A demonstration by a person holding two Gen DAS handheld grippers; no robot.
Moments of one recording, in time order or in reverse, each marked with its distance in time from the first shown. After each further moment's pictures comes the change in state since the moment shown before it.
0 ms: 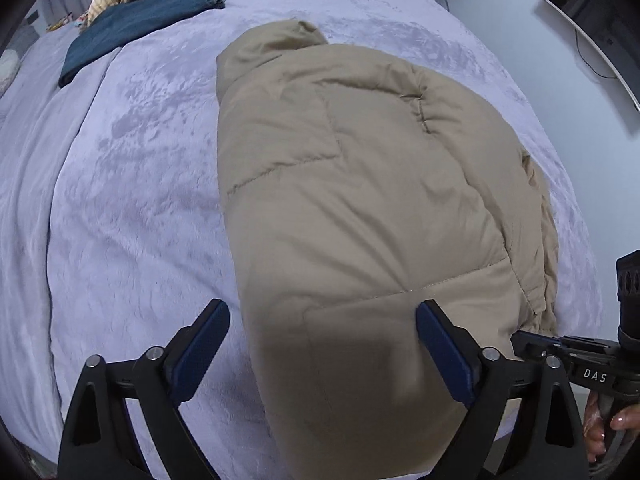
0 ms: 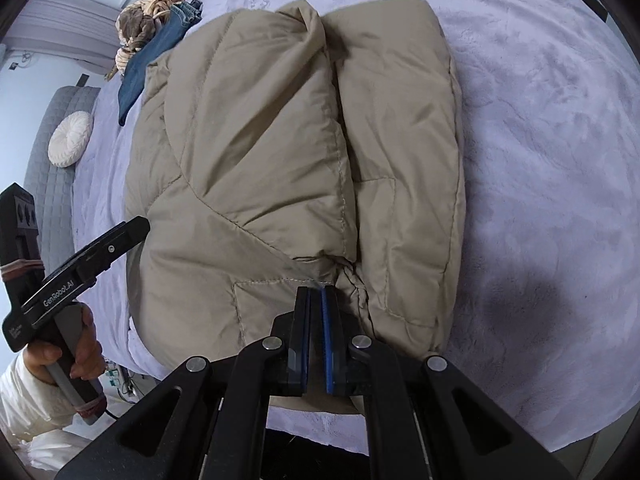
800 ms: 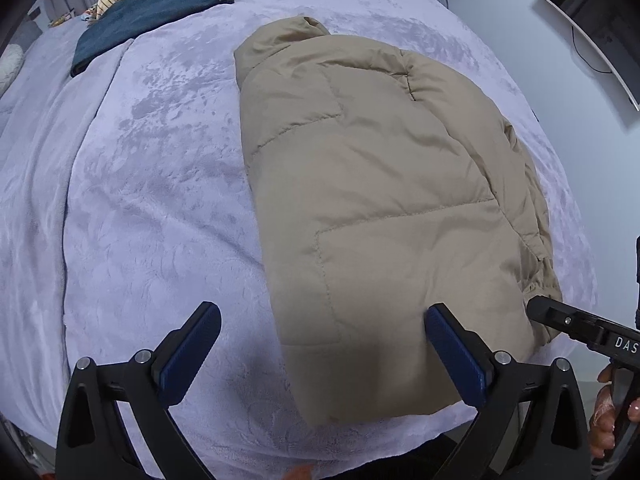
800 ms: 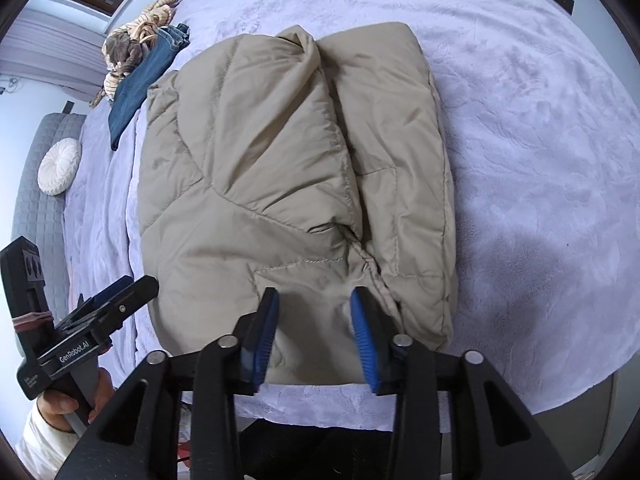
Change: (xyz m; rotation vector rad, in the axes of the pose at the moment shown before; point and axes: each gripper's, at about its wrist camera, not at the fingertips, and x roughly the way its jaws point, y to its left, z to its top) left arm -0.033 0.011 -0.027 0.023 0.013 -0.002; right arm -0.039 0.025 -0.022 0.065 -0.120 -0.056
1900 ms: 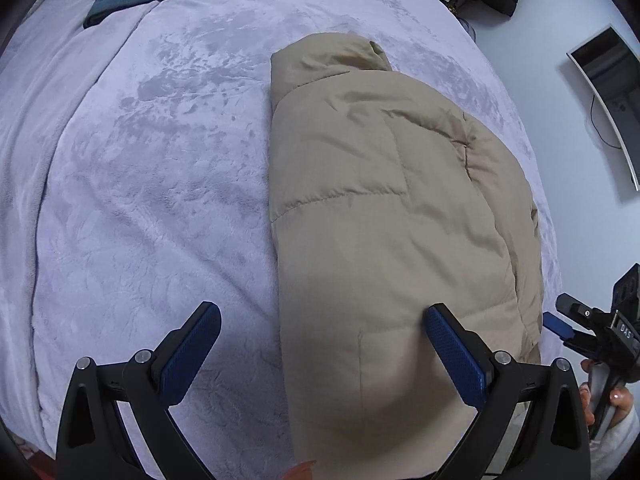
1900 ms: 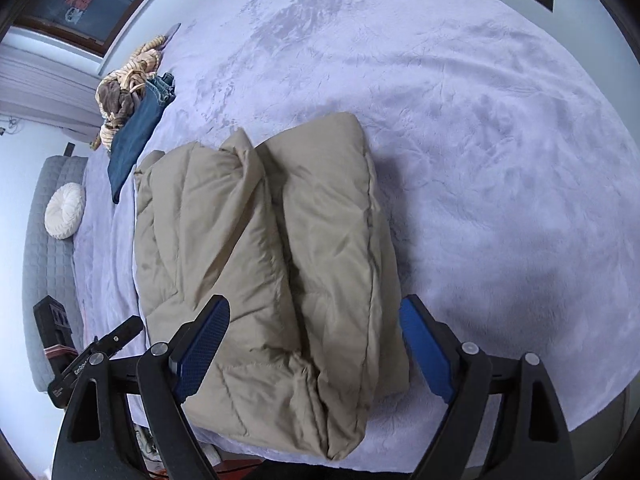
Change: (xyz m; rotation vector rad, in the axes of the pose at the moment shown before) left arm 0.029 0.047 0.048 -0.212 -0.003 -0.141; right arm -0.012 -0.056 0.084 0.100 -0.065 0.076
